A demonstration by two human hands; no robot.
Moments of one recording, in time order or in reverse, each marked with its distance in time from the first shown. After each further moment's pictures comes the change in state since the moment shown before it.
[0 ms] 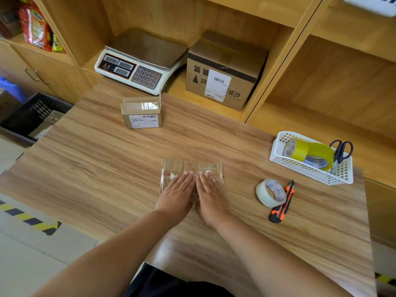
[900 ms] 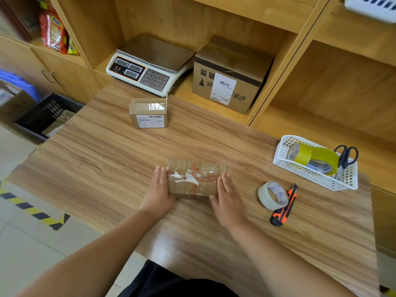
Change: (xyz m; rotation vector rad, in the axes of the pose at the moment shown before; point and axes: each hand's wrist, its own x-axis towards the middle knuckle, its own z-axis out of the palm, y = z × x) left_hand -0.022 -0.027 -0.018 -0.479 0.059 -0.402; right_hand -0.021 0.030 -0.002 0.046 0.067 0.154
